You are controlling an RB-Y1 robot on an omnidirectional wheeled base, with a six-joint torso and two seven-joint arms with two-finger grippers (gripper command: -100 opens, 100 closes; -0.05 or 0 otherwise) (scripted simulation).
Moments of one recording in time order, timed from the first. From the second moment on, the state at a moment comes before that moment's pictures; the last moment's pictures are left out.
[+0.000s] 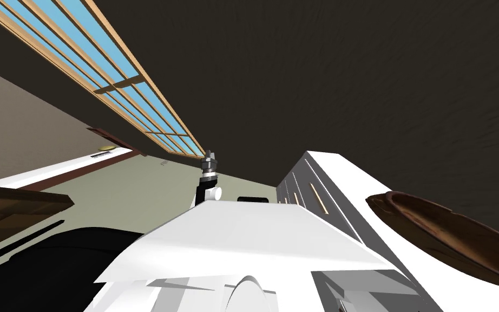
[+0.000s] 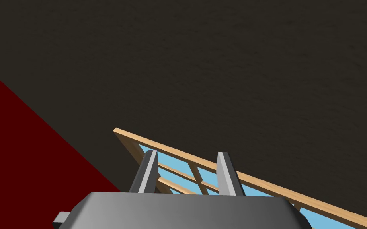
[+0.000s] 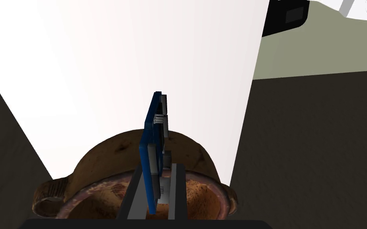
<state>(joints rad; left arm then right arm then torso) 0.48 -0.01 0.00 -2.21 0.08 -0.37 -0.12 1.97 -0.89 -1.43 -1.77 0.80 -1.39 -0.83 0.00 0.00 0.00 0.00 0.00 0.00</state>
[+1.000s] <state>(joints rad) 0.48 -0.01 0.00 -2.21 0.08 -0.37 -0.12 1.96 -0.93 -1.63 -1.76 0.88 -1.53 -0.97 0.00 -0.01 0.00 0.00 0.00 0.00</state>
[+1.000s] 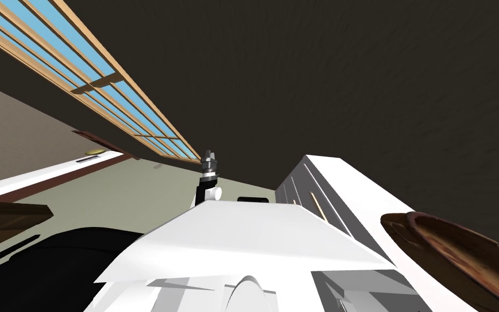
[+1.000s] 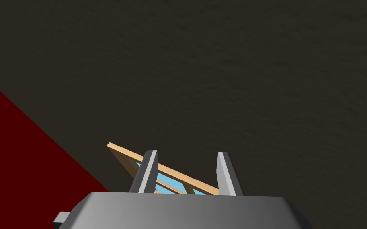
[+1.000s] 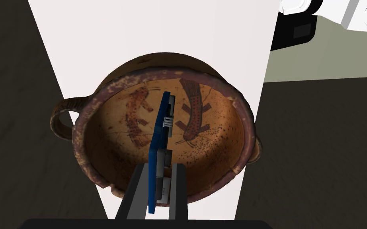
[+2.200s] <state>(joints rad) 0.48 -0.01 0.00 -2.21 0.08 -0.37 -0.12 1.99 -0.92 -1.72 -1.76 0.86 -1.60 -1.01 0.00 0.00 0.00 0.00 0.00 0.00</state>
